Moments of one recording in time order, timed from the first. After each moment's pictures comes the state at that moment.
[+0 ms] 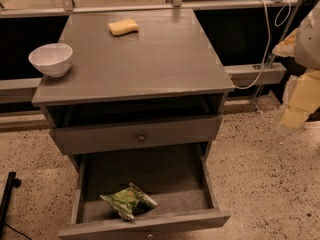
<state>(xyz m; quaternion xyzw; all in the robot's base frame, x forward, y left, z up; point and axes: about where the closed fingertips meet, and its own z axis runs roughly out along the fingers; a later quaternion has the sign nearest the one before) 0.438 -0.217 0.976 -0.60 0.78 -0.03 0.16</state>
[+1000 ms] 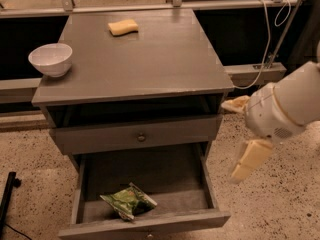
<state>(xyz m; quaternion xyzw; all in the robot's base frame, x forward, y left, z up) 0.420 -0.148 0.855 -0.65 0.72 0.10 0.23</state>
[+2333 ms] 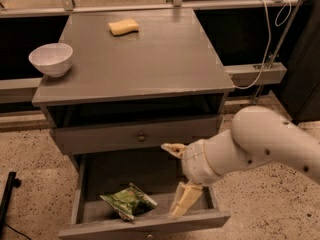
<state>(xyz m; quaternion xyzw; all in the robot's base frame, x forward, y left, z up) 0.400 -0.021 0.721 -0.70 0.62 0.22 0.29</state>
